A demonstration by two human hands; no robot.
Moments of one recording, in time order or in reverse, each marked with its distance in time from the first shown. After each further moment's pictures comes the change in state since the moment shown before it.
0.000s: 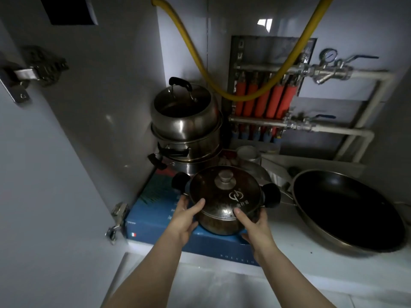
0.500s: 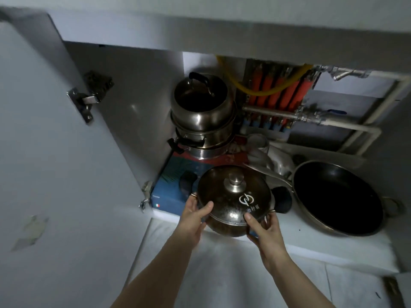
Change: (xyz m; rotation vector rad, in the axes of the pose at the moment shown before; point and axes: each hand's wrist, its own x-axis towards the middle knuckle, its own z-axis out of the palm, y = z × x) left_hand -0.114 0.047 0.002 -0.079 0.061 -0.134; right_hand -0.111 -0.065 -0.002 0.057 -0.022 0.101
